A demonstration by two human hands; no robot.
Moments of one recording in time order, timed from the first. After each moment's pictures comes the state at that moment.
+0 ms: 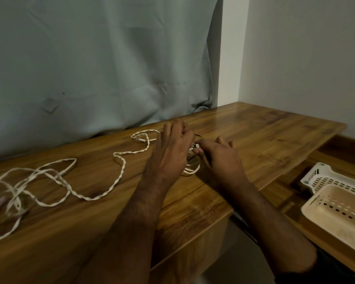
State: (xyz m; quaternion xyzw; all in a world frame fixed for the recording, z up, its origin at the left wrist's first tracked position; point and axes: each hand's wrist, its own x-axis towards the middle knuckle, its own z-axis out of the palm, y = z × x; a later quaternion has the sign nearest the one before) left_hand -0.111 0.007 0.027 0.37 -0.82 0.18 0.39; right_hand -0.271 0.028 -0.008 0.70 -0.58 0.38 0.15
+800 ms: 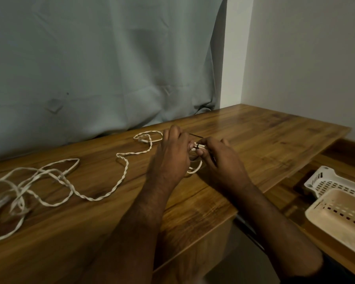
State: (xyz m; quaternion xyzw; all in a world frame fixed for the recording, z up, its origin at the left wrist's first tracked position) left_hand -0.114 -0.003 0.020 0.43 -0.80 0.09 0.40; right_hand -0.272 0.028 -0.008 0.70 -0.55 0.46 0.02
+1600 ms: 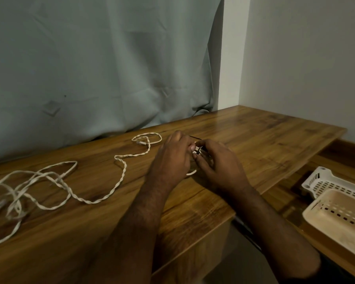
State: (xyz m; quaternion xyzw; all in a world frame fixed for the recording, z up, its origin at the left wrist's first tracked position) left_hand -0.114 -0.002 0.020 0.39 -0.82 0.03 0.41; right_hand -0.274 0.030 -0.008 0.72 -0.52 0.46 0.08
